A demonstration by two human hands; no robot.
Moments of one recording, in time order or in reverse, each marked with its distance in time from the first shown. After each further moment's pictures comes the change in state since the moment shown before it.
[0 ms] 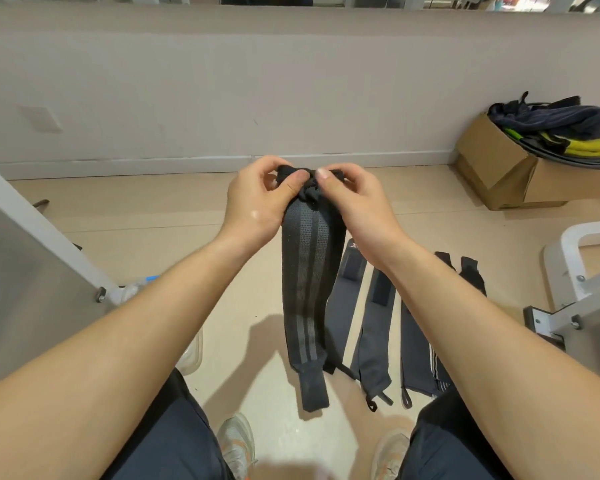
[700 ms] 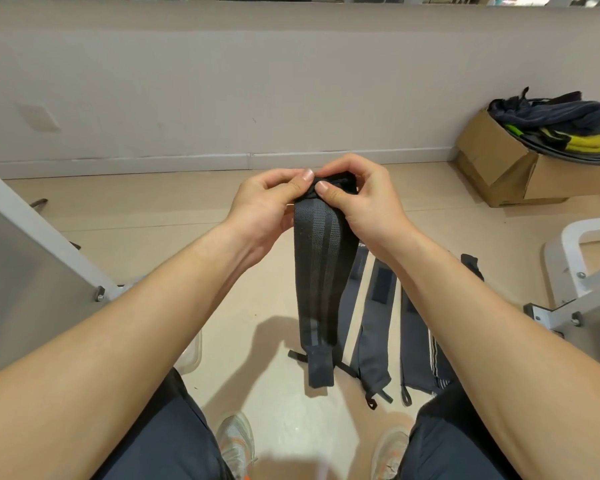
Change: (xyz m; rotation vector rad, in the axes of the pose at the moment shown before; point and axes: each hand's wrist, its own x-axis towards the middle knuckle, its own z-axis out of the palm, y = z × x) left_hand -0.009 0.016 0.009 -0.567 -0.172 -0.375; right_hand 0.003 -0.003 -0.012 -0.098 -0.045 -0.144
